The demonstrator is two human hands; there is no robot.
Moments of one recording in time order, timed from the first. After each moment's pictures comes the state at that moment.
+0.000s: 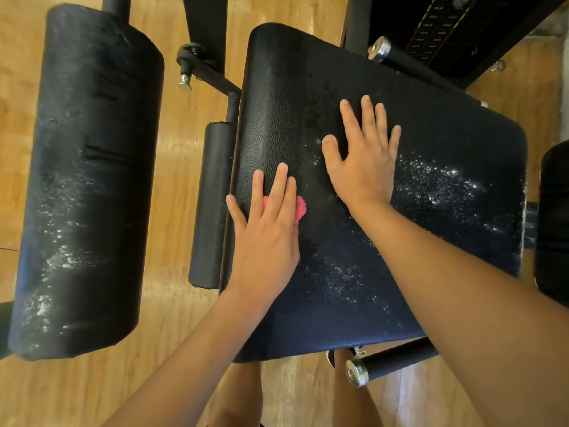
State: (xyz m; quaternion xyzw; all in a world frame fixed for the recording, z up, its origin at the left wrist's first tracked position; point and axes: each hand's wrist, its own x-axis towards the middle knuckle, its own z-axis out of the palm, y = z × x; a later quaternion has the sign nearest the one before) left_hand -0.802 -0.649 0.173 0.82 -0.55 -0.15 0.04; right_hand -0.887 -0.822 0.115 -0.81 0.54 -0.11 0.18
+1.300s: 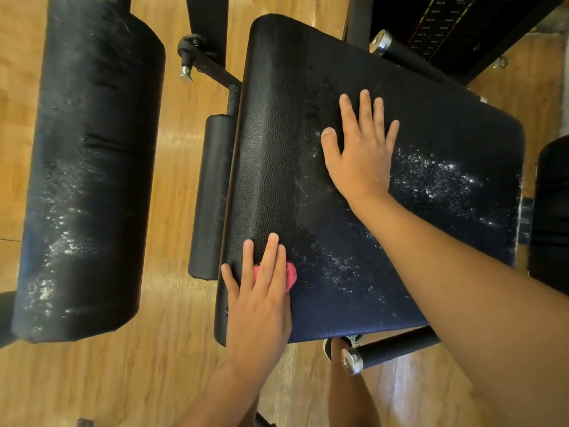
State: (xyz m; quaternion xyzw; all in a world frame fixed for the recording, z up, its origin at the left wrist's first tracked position) left_hand -0.853 -0.550 0.169 0.83 -0.52 -0.19 0.02; right_hand -0.889 -0.823 0.121 -0.82 0.53 -0.08 0.21
